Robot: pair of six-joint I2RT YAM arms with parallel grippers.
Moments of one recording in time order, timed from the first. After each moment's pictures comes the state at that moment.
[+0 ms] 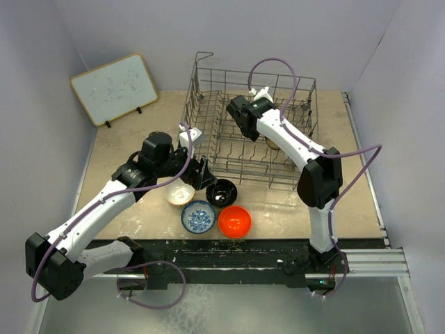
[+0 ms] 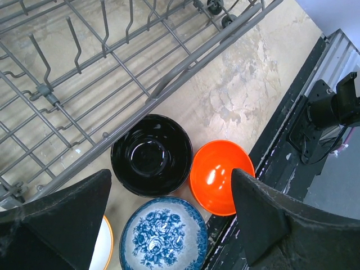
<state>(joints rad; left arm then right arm) -0.57 1.10 0.94 -0.35 0.46 -0.15 0.60 2.03 1.96 -1.36 1.16 0.45</state>
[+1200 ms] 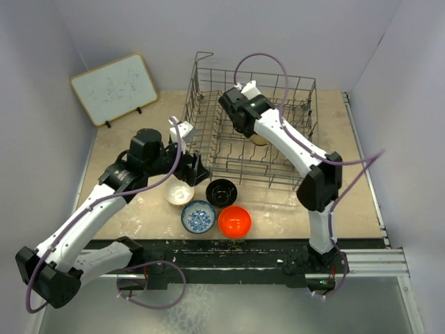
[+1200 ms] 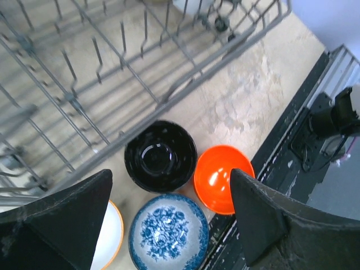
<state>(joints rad) -0.55 1.04 0.99 -0.44 0.42 -0.14 0.67 2.06 2.10 -1.32 1.08 0.30</state>
